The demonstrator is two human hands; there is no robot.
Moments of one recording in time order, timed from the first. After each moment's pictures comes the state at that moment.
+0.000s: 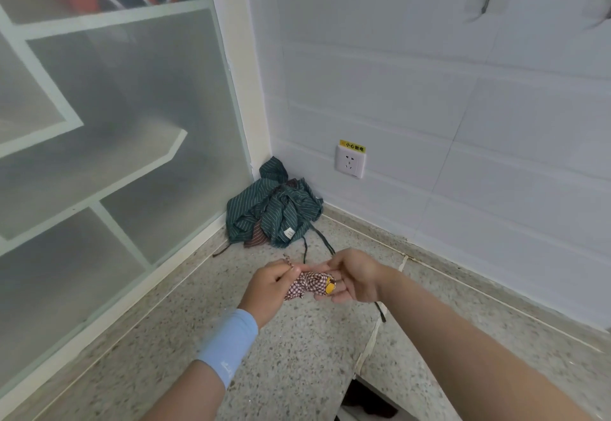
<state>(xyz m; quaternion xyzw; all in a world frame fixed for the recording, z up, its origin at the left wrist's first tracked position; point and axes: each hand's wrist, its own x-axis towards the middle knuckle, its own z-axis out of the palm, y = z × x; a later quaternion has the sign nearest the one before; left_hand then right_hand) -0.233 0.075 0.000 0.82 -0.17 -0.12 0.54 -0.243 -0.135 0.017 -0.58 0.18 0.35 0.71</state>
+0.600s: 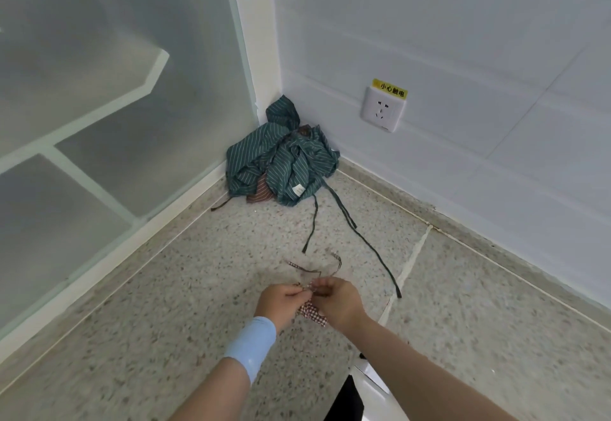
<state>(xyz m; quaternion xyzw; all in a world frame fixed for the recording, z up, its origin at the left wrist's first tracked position) -0.232 0.076 -0.132 0.83 0.05 -0.30 0.46 -0.260 -0.072 -0.146 -0.76 0.26 0.18 0.57</state>
